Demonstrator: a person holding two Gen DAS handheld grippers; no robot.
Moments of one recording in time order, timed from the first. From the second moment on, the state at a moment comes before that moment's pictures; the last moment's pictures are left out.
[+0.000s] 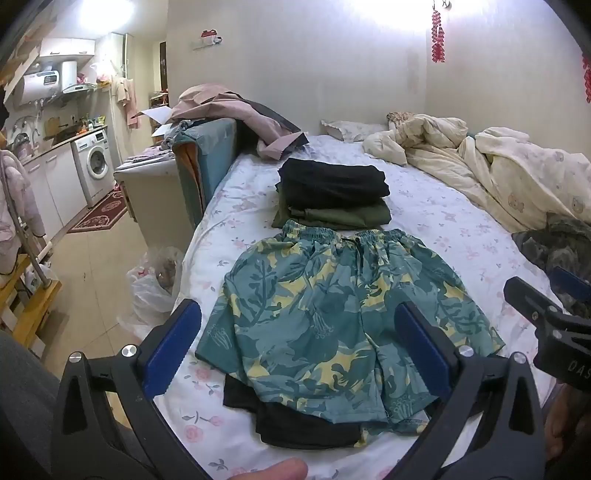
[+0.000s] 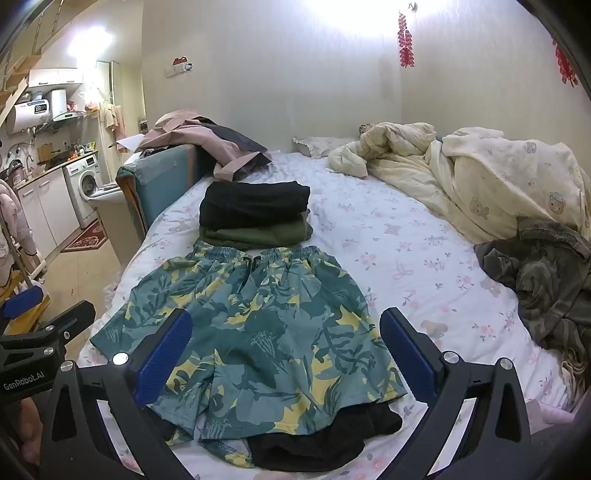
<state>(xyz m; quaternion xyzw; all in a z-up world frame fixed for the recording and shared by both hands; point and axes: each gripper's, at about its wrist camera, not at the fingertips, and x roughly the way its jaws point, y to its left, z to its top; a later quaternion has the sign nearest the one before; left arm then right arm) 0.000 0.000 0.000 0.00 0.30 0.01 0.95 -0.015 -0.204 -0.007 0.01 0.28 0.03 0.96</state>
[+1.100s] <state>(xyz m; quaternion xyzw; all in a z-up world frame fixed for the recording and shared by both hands) 0.000 0.000 0.000 0.00 0.30 0.01 0.95 -0.015 -0.204 -0.007 0.02 0.28 0.03 0.96</state>
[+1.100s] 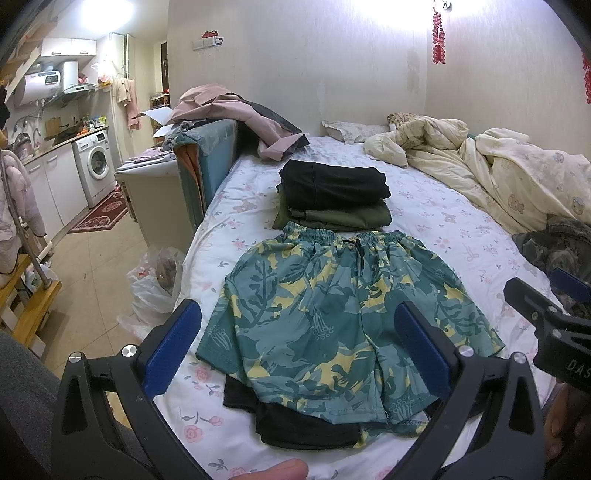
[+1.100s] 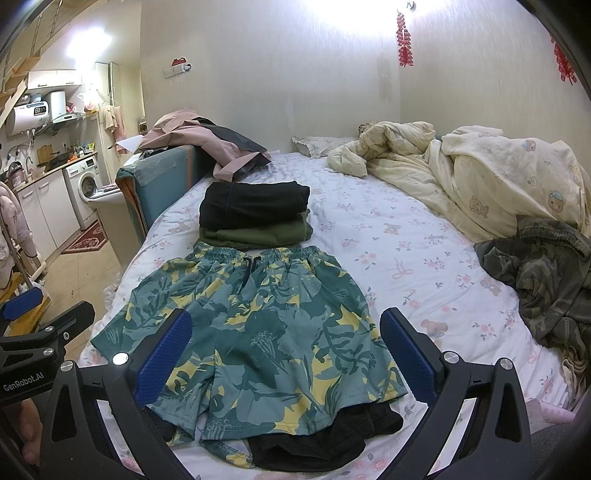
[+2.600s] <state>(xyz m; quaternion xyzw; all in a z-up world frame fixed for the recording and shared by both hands) -0.001 -0.001 0.003 0.00 0.30 0.00 0.95 -0.014 -0.204 -0.008 0.02 0.28 0.03 0.96</state>
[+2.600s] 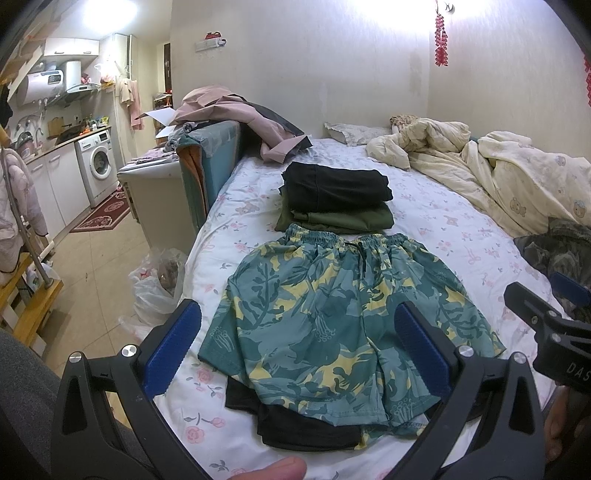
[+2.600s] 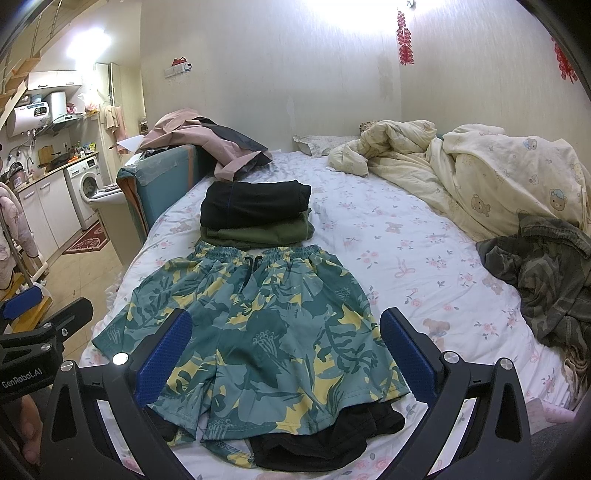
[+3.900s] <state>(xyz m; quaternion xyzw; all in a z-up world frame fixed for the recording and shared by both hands) 0.022 0.018 0.001 -0.05 0.37 0.03 0.93 -0.017 -0.238 -0.176 0.43 0.60 0.15 0.66</state>
